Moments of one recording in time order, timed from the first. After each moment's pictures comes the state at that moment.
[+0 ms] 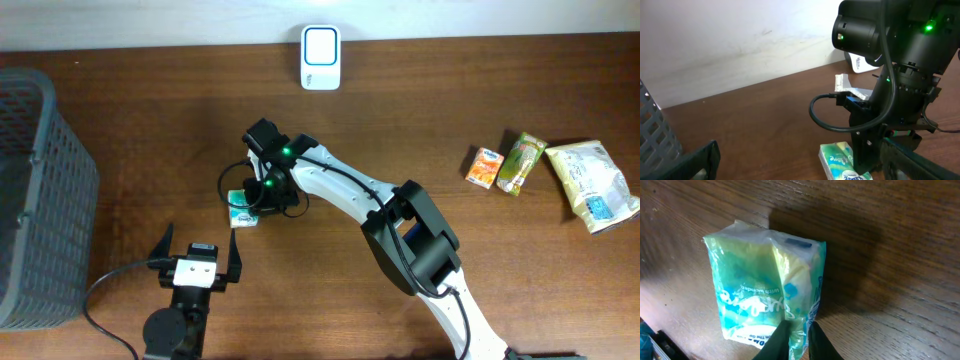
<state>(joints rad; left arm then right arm) -0.17 0.01 0.01 -0.07 -0.12 0.23 0.74 2.39 1.90 -0.80 -0.47 0.50</state>
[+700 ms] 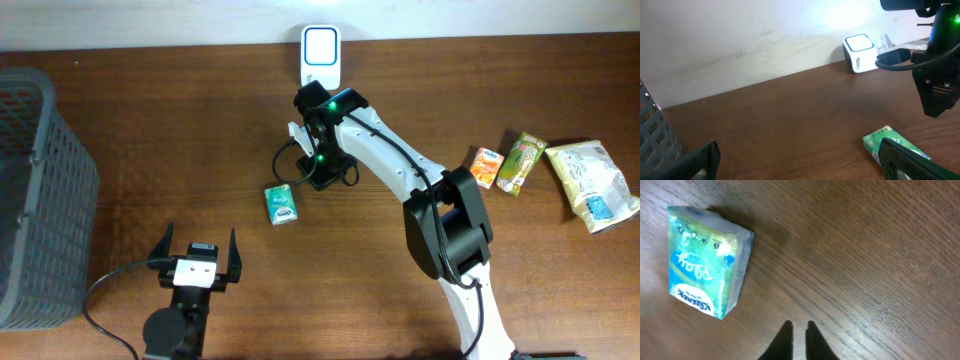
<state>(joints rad) -0.17 0.01 0.01 -0.07 -0.12 0.23 0.55 2.33 1.99 -1.18 -0.24 -0.07</state>
